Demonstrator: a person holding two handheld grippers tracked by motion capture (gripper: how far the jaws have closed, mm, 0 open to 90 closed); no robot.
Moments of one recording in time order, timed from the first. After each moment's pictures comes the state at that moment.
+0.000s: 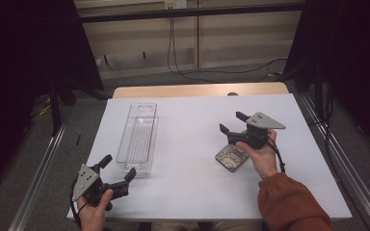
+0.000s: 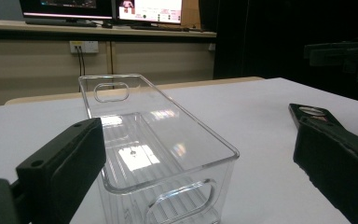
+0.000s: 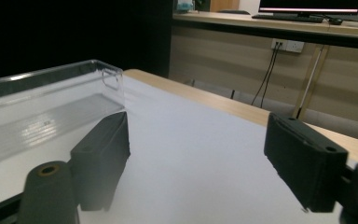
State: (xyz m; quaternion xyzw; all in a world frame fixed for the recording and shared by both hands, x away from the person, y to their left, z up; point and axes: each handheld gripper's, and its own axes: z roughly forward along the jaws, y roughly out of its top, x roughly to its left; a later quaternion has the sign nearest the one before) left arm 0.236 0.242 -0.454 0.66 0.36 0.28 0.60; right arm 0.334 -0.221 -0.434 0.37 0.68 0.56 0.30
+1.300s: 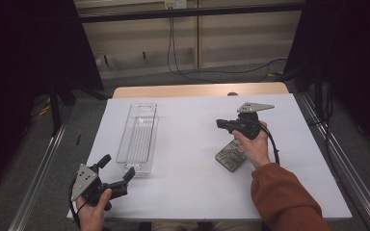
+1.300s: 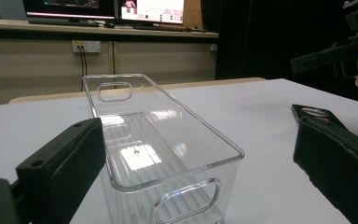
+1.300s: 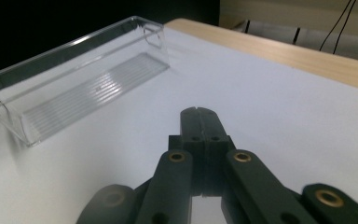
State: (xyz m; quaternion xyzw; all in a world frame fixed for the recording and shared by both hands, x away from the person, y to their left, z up) left arm 0.237 0.245 -0.454 0.65 0.37 0.28 0.60; right arm 0.367 -0.213 -0.423 0.38 0.75 0.51 0.14
